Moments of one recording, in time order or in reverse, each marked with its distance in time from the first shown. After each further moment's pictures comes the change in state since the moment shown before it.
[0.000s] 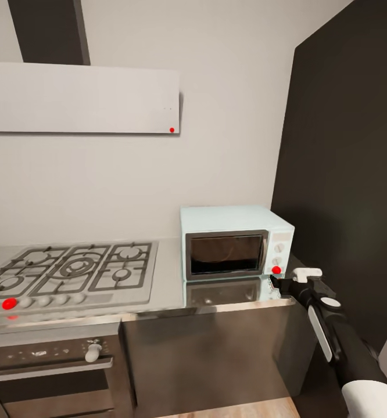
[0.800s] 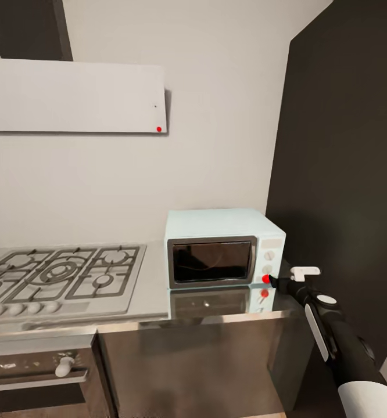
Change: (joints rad) left arm 0.000 0.002 0.002 -0.002 0.007 0.000 0.000; right arm 0.005 0.020 0.011 -0.050 0.042 0.065 -0.026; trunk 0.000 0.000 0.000
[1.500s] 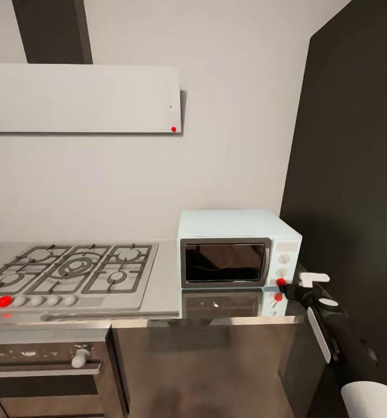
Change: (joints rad) left arm 0.000 -0.001 0.000 0.000 0.000 0.000 0.000; right arm 0.000 -0.016 -0.010 0.052 -0.007 0.030 -0.124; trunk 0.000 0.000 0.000
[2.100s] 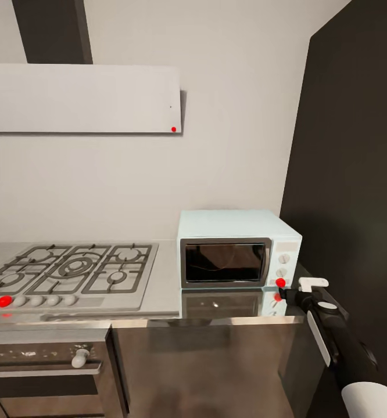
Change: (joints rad) left arm 0.002 -0.001 0.002 -0.008 0.000 0.000 -0.002; right arm 0.001 -0.006 0.006 0.051 0.013 -0.003 0.000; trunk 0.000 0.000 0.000
